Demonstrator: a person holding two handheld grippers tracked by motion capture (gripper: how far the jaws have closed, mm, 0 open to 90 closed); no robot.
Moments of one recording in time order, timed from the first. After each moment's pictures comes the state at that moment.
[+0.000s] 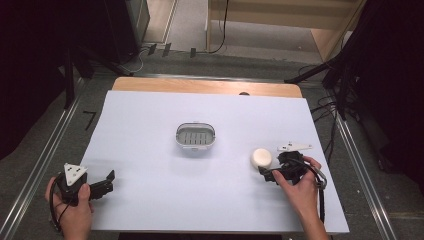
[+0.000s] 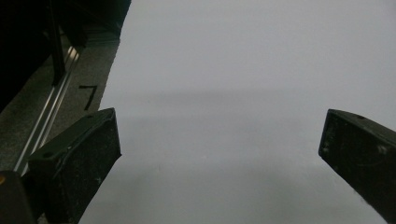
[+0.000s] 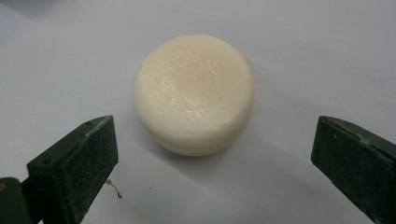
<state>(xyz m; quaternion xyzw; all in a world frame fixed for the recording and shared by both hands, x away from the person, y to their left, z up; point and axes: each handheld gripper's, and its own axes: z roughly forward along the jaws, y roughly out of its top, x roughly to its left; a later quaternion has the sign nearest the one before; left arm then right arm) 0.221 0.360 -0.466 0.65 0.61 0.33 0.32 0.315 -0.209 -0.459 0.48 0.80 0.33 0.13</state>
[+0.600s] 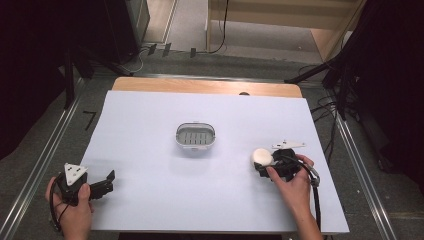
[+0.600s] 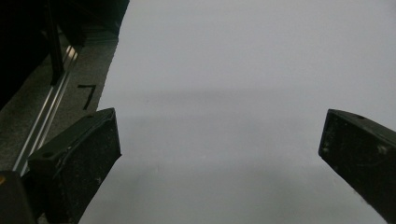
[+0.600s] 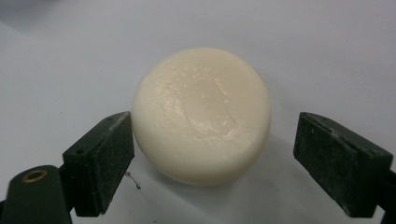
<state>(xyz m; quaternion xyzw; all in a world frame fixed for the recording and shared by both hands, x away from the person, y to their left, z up) 0.221 0.359 -0.466 0.65 0.61 0.33 0.32 0.324 -0.197 -0.467 0.49 0.80 0.33 0.13</state>
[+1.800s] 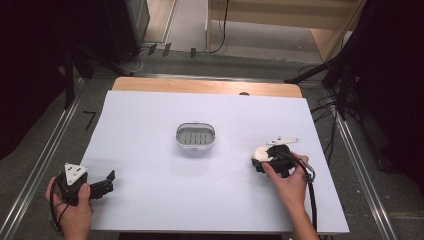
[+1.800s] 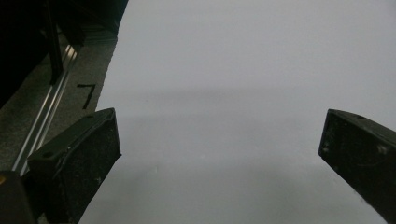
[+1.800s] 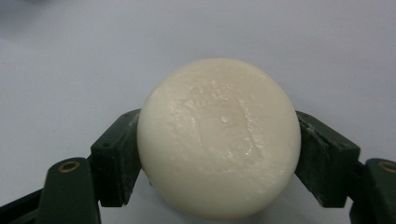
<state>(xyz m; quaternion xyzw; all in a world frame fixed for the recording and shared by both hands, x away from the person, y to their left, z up) 0.221 0.360 -0.466 0.65 0.61 0.33 0.31 0.334 -0.183 -0.464 0.50 0.80 0.31 0.14</state>
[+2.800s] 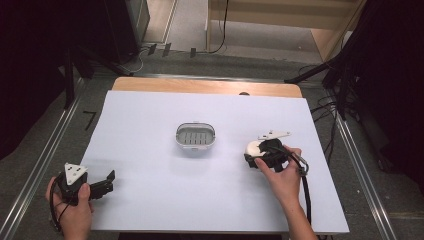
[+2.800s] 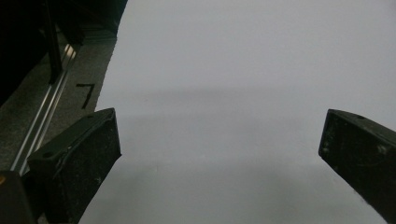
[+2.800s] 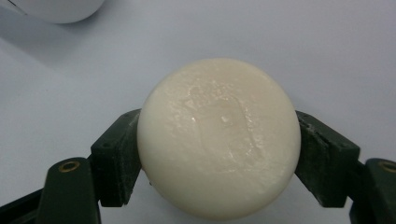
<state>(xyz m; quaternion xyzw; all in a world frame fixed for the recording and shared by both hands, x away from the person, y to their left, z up) 0.222 0.360 -0.466 0.65 0.61 0.33 0.31 0.341 -0.159 -0.445 0.47 0.81 0.32 0.15</state>
